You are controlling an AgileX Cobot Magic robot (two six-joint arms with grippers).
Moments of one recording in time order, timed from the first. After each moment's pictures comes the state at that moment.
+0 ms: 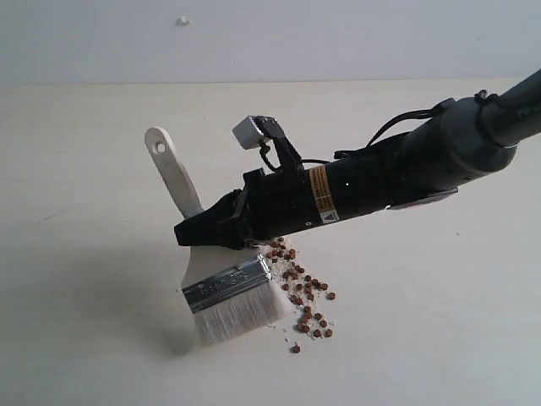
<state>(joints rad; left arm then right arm) -0.34 0.01 0.00 0.10 0.19 0.37 0.52 2.07 -0.98 -1.32 -1.00 1.30</state>
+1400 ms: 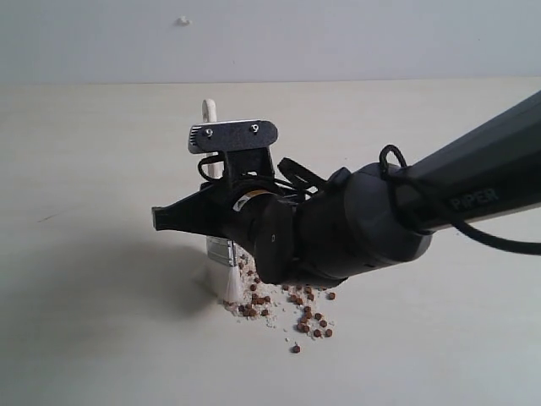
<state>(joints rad) -0.34 0.01 0.00 0.10 0.19 0.37 0.95 2.03 -0.98 0.86 -0.49 -0.28</state>
